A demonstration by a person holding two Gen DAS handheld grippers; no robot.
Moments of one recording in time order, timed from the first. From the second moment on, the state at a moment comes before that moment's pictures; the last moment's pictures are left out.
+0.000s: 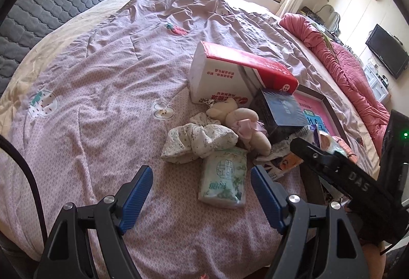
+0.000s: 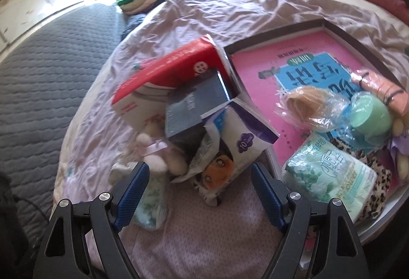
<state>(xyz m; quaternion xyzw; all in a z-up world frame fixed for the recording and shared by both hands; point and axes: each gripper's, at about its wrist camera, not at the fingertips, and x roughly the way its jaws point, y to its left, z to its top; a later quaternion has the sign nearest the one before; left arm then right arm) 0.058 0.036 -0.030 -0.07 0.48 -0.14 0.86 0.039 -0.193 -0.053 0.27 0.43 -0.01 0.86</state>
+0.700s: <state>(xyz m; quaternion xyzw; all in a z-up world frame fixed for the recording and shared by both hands) 0.099 0.045 -0.063 -0.11 0.49 -0.15 0.85 0.074 -0.163 -0.075 0.18 0.42 -0.06 0.89</state>
